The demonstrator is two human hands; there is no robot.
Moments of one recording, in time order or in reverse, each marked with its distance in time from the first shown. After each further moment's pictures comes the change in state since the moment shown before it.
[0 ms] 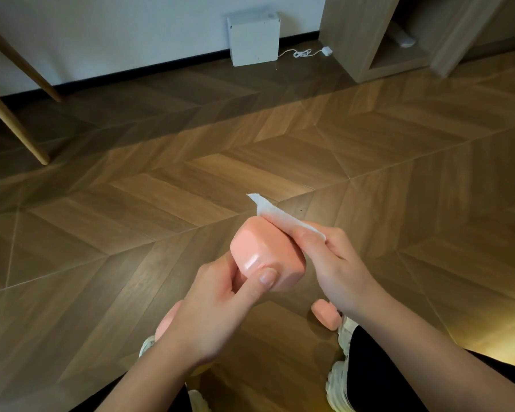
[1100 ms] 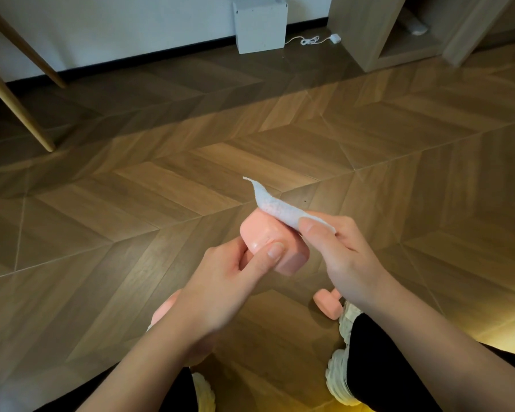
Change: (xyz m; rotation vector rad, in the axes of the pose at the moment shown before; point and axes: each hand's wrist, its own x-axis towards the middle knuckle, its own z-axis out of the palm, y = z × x) left_hand 0.004 0.007 0.002 -0.005 -0.036 -0.075; right_hand -0.003 -0.004 -0.001 -0.033 -0.018 -0.055
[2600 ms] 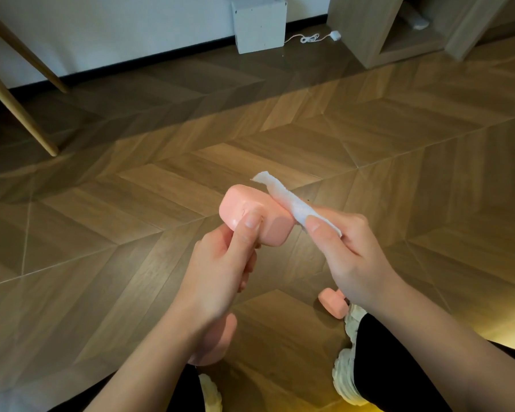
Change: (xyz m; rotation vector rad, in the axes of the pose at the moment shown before) left_hand 0.004 0.010 0.000 -0.180 0.177 -0.016; right_hand 0.002 0.003 0.000 -0.211 0.056 -0.196
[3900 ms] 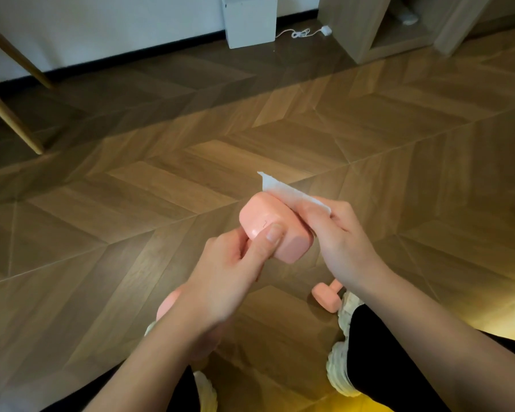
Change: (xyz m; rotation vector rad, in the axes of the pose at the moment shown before) left_hand -0.003 -0.003 0.008 0.099 -0.118 0.019; right_hand 0.003 0.003 0.000 0.238 0.100 0.247
